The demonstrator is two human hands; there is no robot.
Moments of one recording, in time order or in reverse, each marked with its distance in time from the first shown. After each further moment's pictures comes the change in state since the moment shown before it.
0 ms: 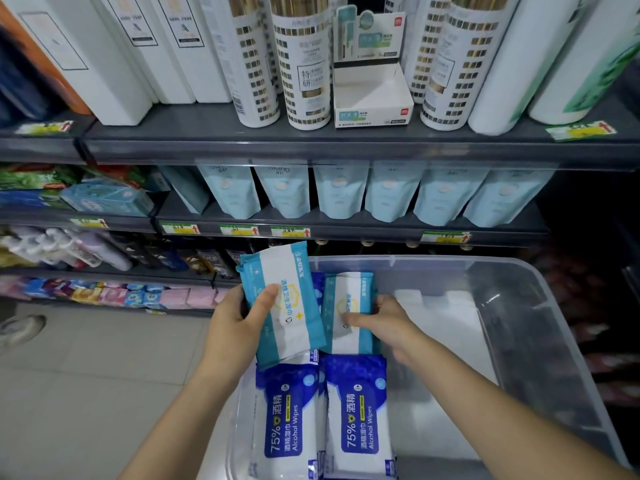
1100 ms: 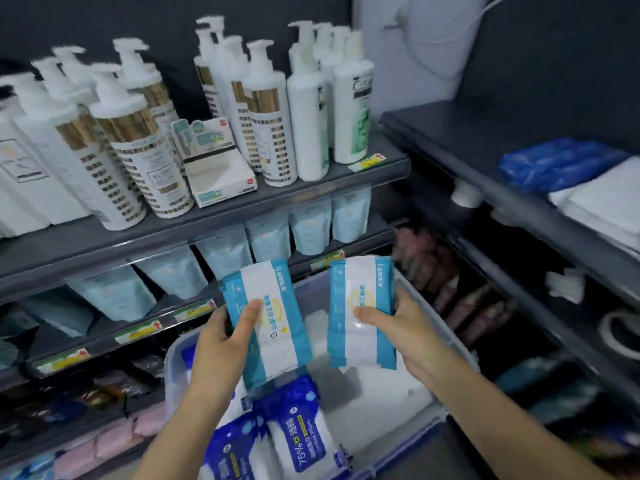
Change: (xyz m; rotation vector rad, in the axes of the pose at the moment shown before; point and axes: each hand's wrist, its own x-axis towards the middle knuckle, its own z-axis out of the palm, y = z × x) left_hand -0.028 0.059 0.061 0.022 -0.403 0.185; right_hand -0.148 0.002 -0.082 0.412 0.482 -0.345
